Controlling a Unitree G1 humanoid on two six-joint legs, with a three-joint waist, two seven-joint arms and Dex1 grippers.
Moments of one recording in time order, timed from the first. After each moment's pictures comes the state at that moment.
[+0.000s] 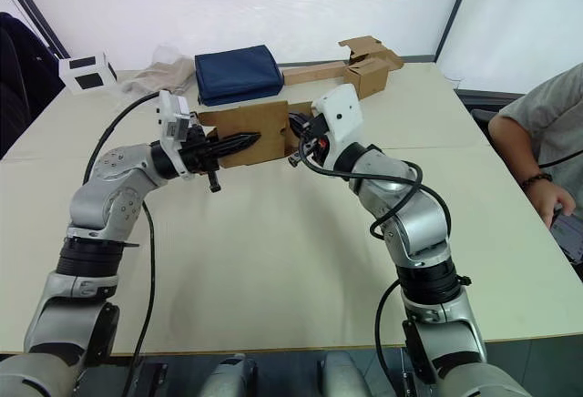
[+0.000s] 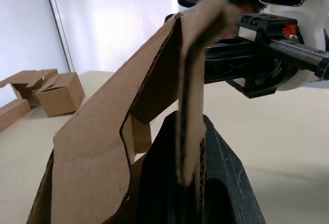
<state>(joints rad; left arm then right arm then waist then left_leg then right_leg) -0.72 0.48 0.03 0.08 -0.52 0.32 -1.02 -0.68 -0.31 0.08 -0.30 0.33 0.63 0.38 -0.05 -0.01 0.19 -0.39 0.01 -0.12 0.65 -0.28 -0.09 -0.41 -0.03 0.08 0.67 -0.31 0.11</state>
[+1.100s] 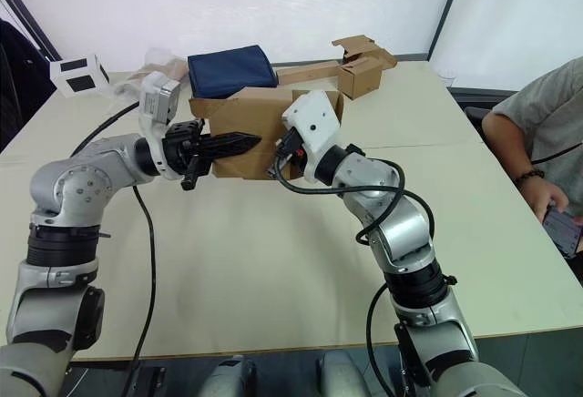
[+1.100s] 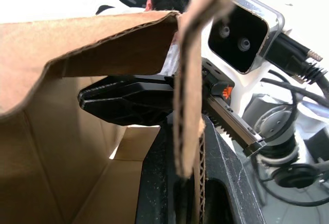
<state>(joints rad) -0.80 0.56 0.09 -0.02 -0.82 0.82 -1.06 -0.68 -0.30 0.16 -0.33 0.25 0.53 0.46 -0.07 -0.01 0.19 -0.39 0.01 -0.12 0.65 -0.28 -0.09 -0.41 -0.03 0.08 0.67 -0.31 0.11</state>
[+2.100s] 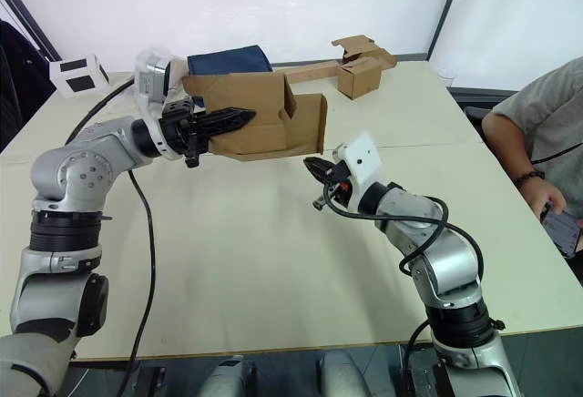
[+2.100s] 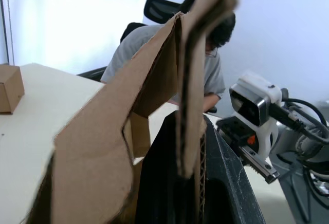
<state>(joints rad) -0.87 0.55 0.10 0.07 -0.78 0.76 -1.03 -0.46 -0.42 0.04 -0.42 0.36 0.63 0.50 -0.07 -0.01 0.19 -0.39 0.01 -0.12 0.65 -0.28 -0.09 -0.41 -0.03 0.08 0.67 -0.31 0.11</state>
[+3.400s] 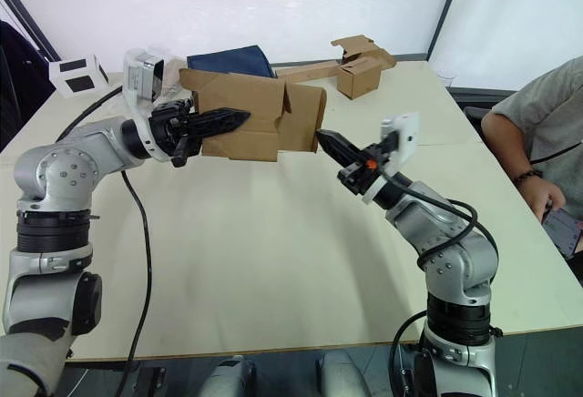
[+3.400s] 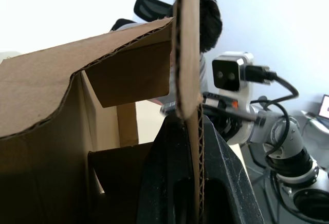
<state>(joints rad) -0.87 0.57 0.15 0.04 -0.88 0.90 -1.02 -0.45 -0.24 -0.33 -0.39 0.92 0.76 0.42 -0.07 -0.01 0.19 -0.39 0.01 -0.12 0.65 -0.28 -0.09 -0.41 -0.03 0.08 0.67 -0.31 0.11</state>
